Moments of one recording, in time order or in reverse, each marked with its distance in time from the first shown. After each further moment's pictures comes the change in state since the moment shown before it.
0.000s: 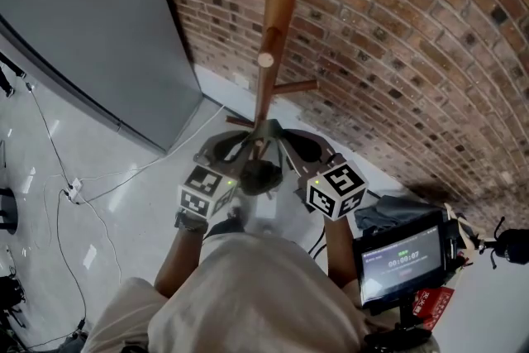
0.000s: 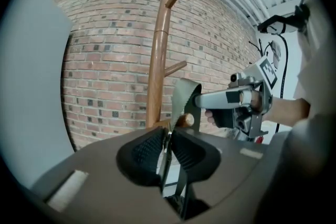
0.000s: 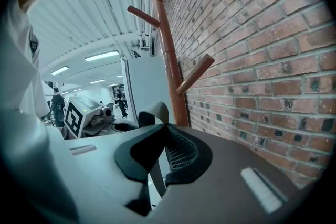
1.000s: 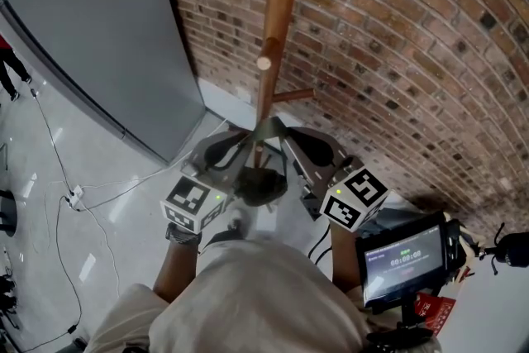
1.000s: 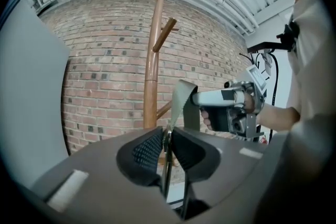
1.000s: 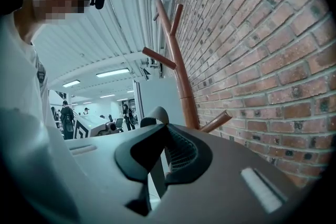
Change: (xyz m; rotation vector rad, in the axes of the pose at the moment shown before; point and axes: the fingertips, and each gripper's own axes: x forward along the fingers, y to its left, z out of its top) left arm -0.041 -0.011 0.074 0.072 -0.179 -0.005; right arm -0.030 0.033 0.083 0.000 -0.180 0.113
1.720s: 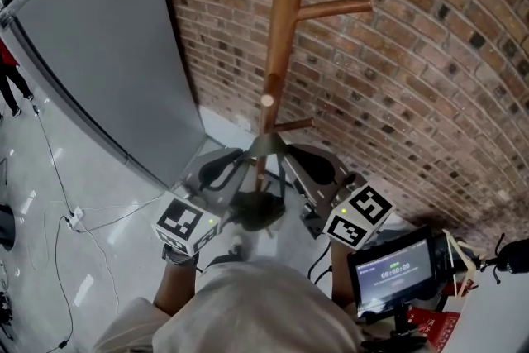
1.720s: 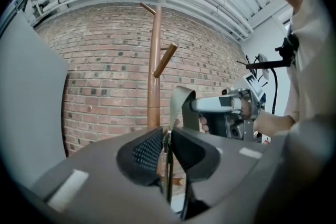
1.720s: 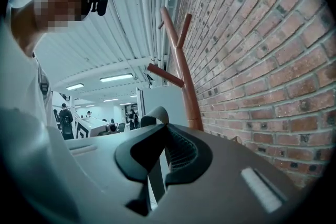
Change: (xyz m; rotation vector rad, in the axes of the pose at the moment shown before) left arm -0.013 0.005 0.052 0.037 -0.098 0.000; right arm 0.003 0.012 0.041 -0.012 -0.060 0.035
